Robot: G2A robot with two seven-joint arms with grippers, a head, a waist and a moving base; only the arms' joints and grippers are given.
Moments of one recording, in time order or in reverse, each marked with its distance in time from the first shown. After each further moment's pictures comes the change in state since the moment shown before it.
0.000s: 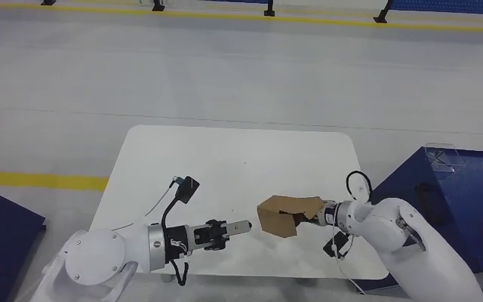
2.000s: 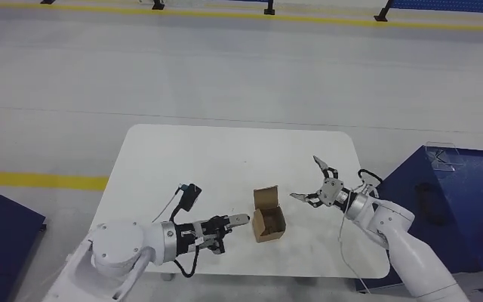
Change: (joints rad) left arm -0.073 -0.007 0.148 0.163 0.008 0.250 0.081; right arm -0.075 -0.091 0.086 0.374 -1.103 0.484 1.462
